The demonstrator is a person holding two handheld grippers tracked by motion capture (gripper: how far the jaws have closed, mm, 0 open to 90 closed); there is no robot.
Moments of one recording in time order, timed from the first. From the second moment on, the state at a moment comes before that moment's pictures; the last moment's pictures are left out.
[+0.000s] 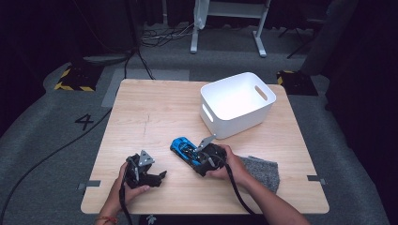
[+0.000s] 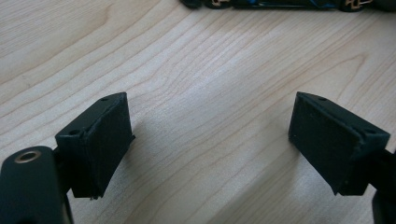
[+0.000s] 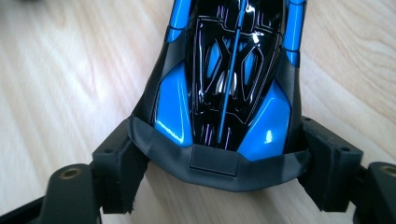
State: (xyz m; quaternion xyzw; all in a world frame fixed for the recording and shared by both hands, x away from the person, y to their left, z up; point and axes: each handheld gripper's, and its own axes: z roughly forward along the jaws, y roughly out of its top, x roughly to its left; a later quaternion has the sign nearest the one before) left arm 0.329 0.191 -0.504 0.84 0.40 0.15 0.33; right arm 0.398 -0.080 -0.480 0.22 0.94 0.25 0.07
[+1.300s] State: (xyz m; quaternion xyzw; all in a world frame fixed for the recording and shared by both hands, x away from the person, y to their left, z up) left arm 0.373 0.133 -0.502 0.90 0.24 0.08 0.35; right arm 0.360 -0.280 -0.456 0.23 0.92 0.30 0.14
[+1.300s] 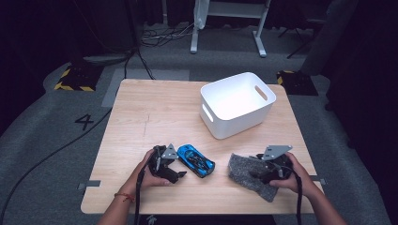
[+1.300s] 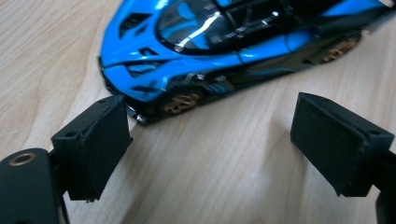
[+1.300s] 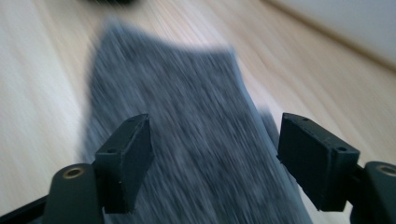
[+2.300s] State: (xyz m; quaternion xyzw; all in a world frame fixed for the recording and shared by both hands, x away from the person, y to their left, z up) left arm 0.375 0.118 -0.501 0.90 0.25 0.08 0.36; right arm 0.368 -0.314 -0.491 0.28 0.89 0.35 0.09
